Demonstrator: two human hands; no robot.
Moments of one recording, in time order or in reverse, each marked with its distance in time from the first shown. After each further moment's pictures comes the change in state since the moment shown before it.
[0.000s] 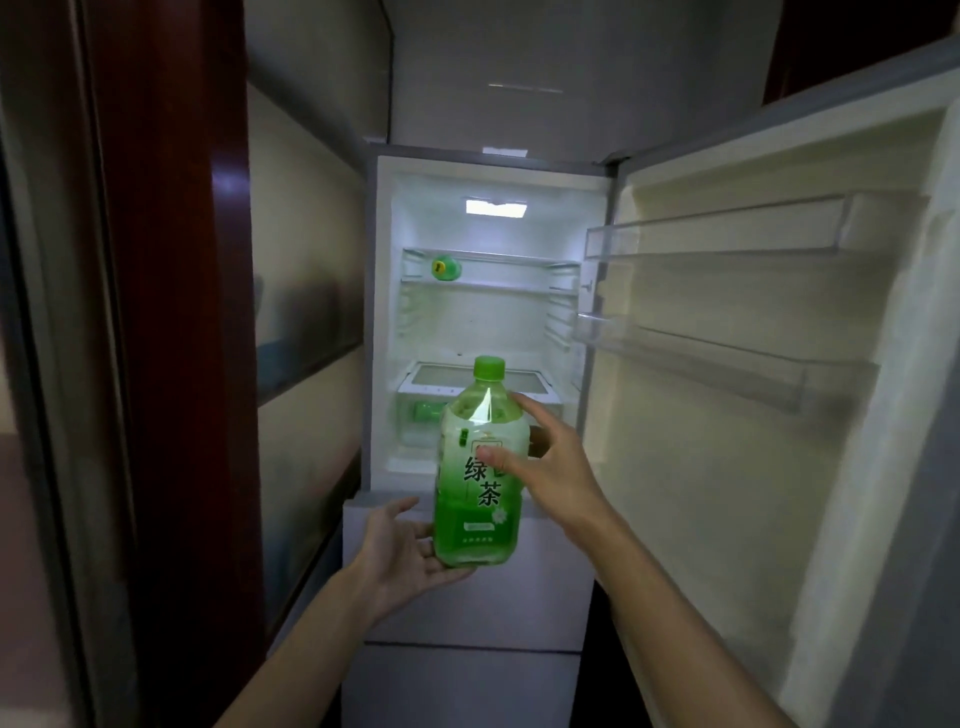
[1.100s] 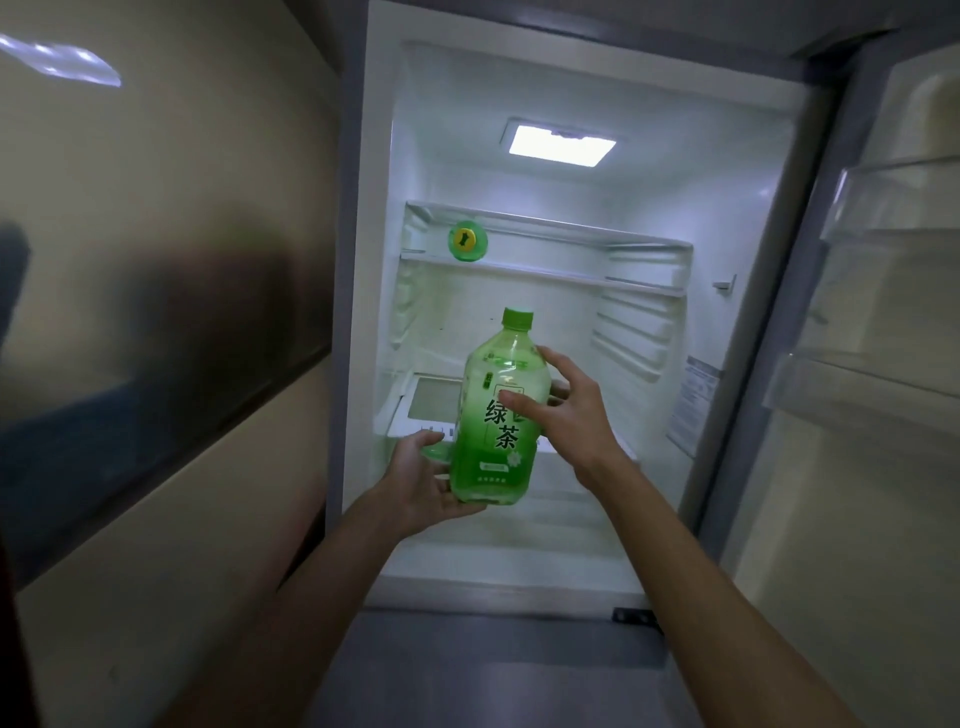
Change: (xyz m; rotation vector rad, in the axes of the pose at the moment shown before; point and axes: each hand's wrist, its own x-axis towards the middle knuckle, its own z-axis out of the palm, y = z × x) left_hand 0.345 0.204 -0.036 0.036 -0.050 -0.013; right_hand 0.355 0.158 0.016 -0.049 0.109 0.003
